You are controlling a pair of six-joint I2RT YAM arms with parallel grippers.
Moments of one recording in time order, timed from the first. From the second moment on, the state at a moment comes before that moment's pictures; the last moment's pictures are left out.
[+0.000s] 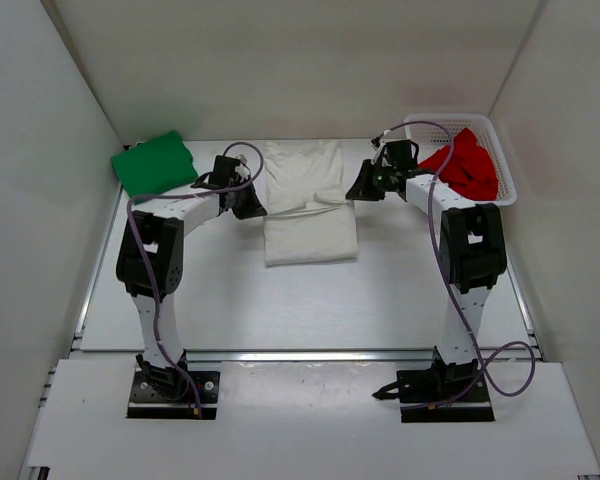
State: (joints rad) left arm -0.27 1.96 1.35 -0.26 0.24 -0.57; right arm 0.19 2.01 1.50 -0.25 -0.48 0.37
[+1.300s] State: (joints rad) left arm -0.45 1.75 0.74 0.29 0.31 -0.86; right arm 0.39 2.29 1.74 -0.29 -0.43 0.34
